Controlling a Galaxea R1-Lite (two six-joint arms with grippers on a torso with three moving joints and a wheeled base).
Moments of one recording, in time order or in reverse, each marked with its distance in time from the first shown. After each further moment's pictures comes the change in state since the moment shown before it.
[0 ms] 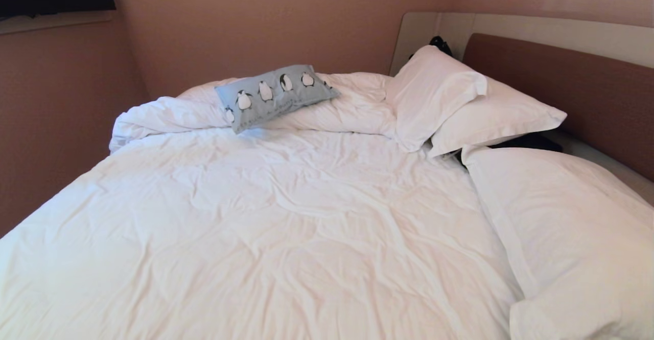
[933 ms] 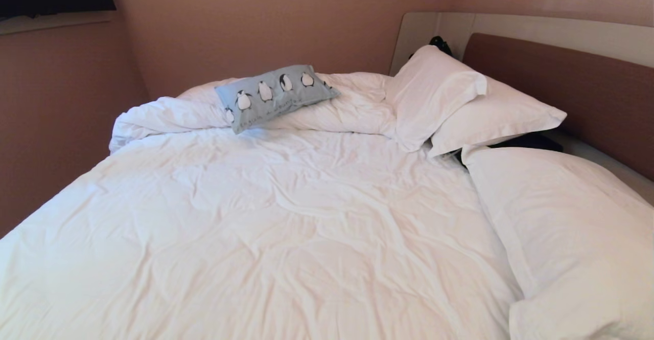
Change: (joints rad) left arm 0.000 0.000 0.000 0.000 0.000 0.001; right arm 0.127 0.371 -0.478 0.346 -0.095 -0.342
